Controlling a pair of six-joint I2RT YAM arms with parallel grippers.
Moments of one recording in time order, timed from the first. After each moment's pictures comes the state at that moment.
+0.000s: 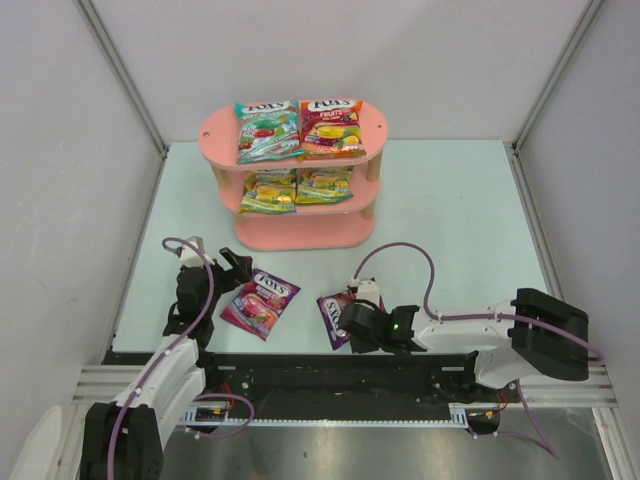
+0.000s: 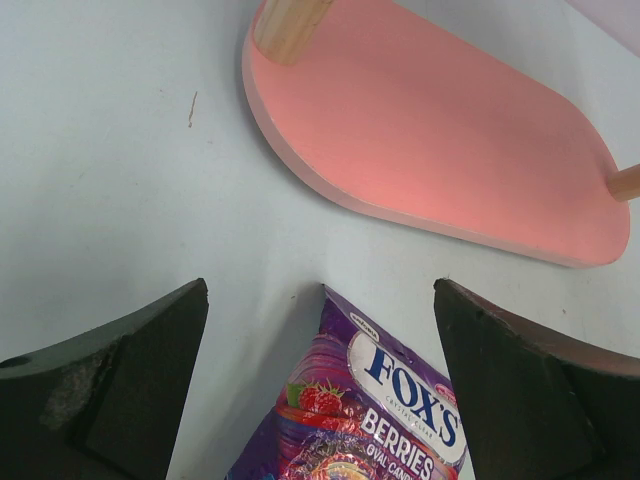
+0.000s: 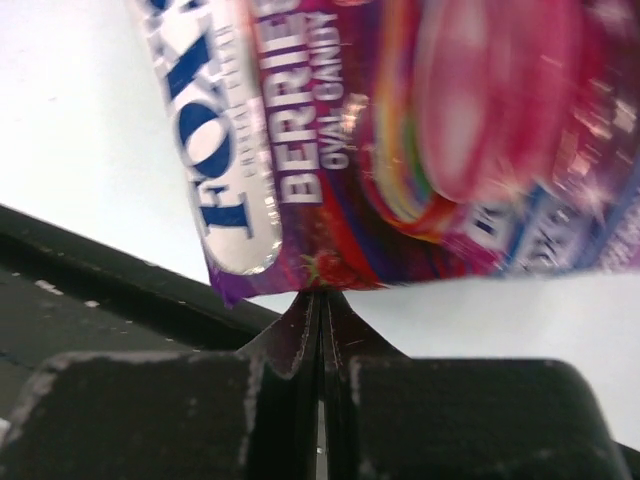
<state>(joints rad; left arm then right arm) -0.09 0.75 0.12 0.31 0.00 -0.52 1.26 1.38 0.63 -0.31 0.27 1.00</state>
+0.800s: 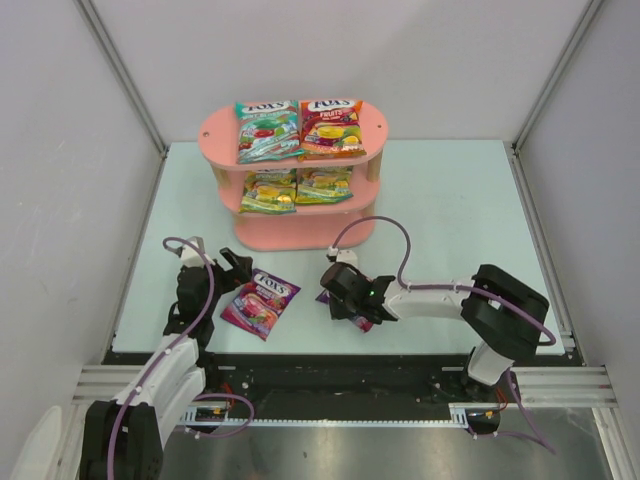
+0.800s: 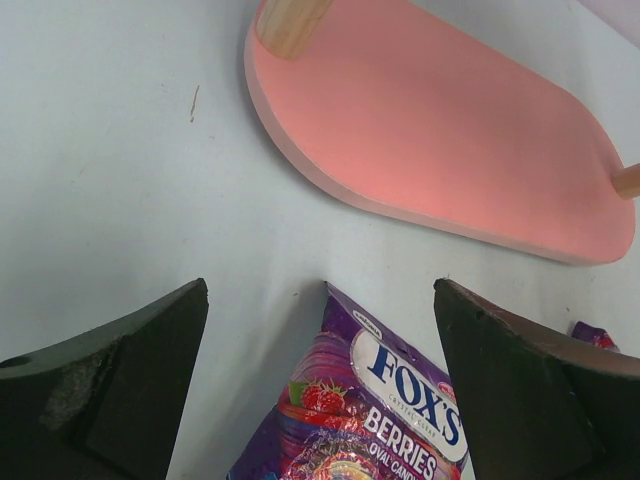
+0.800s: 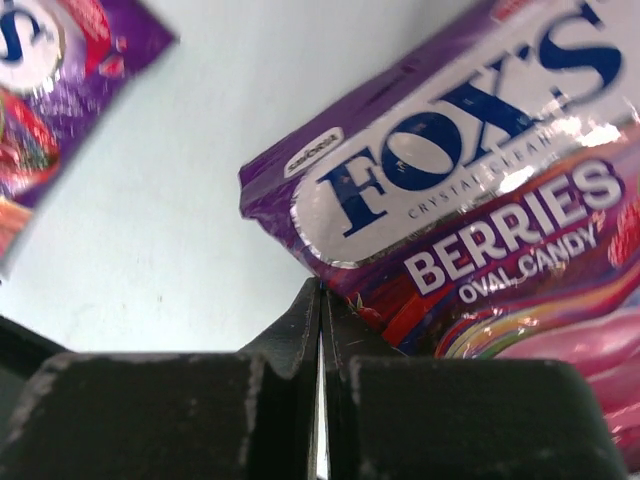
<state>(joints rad) -0.09 0.76 0.12 0.31 0.00 -0.52 1.10 1.65 0.86 -0.16 0.22 0.79</state>
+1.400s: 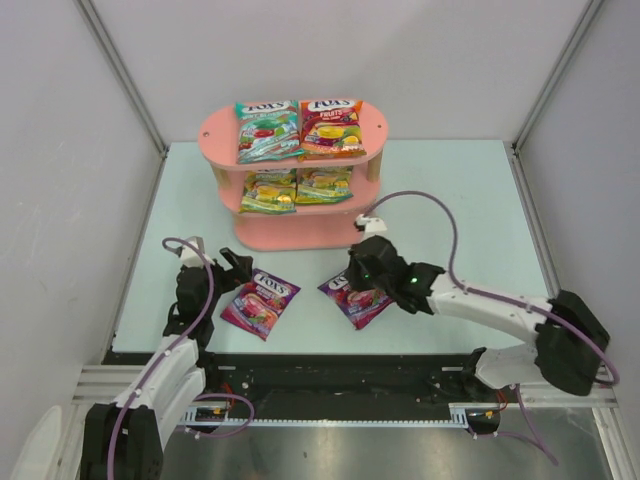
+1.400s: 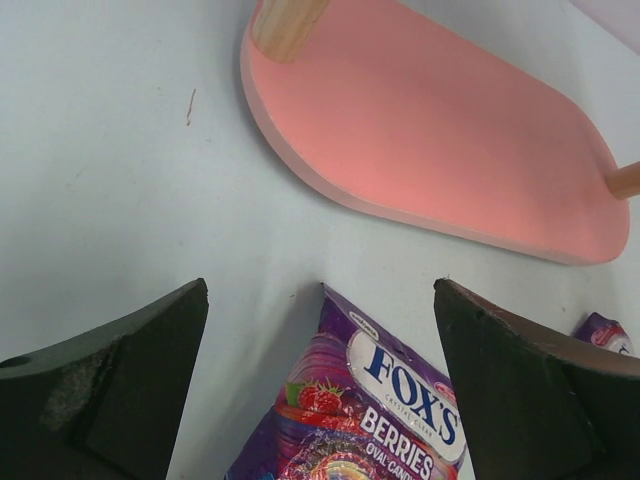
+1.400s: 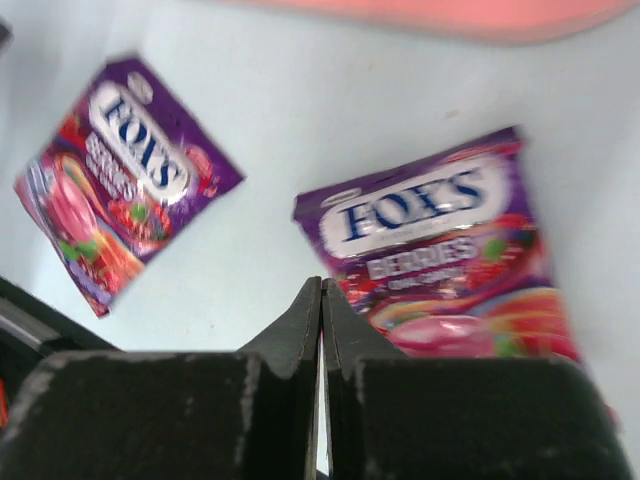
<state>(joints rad) -0.09 0.76 0.12 0.31 0.01 -0.52 0.98 1.38 0.86 -0.17 0.24 0.63</state>
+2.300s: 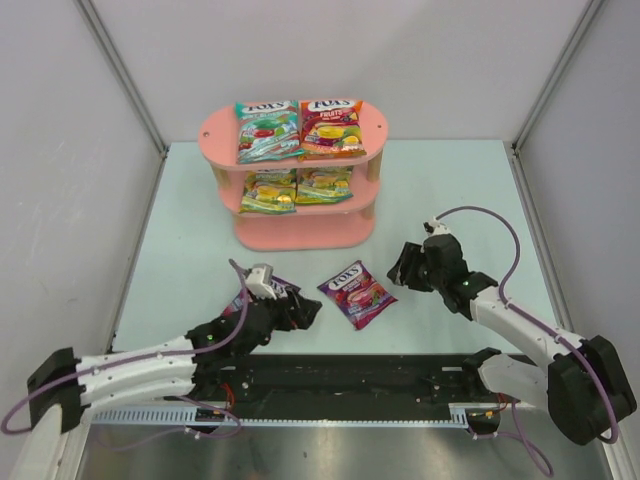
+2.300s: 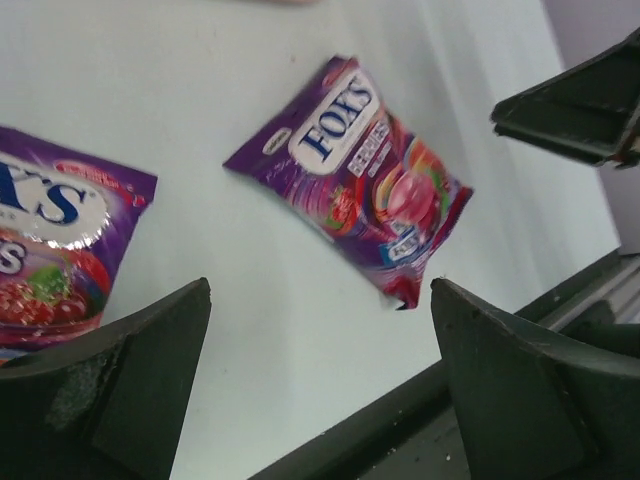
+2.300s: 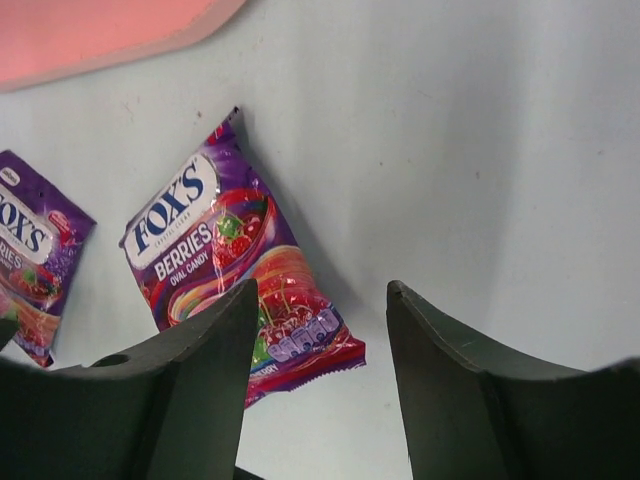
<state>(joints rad) -1.06 0.67 0.20 0.11 -0.44 -0.84 0.49 1.08 0.55 -0.18 -0.02 0.63</state>
